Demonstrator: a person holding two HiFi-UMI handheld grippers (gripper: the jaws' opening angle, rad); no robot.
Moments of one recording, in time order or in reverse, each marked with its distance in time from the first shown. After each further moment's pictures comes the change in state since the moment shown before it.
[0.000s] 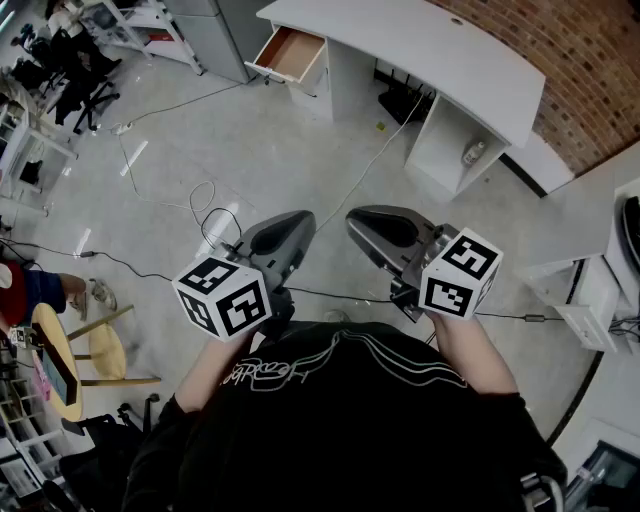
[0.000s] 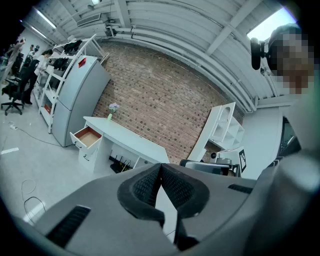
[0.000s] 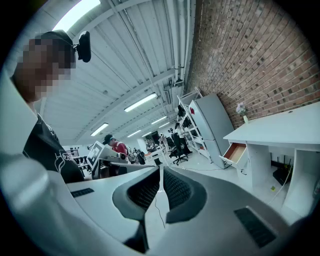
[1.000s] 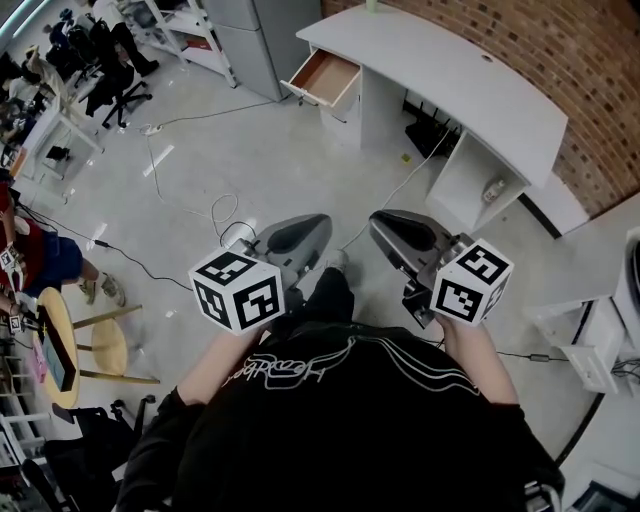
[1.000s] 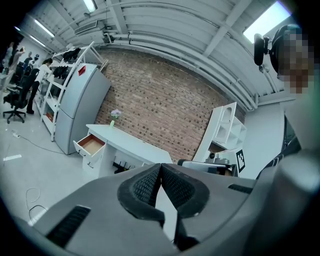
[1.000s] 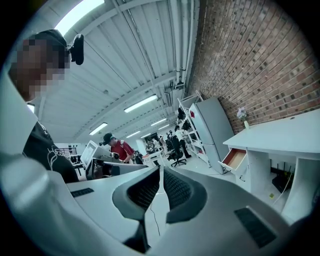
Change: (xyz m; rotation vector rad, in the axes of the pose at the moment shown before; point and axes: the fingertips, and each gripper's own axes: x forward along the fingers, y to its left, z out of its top) left arm -0.005 0.018 0.024 0.034 -0.039 0.029; right arm 0.020 -0.019 0.018 -0.031 -0.018 -0.026
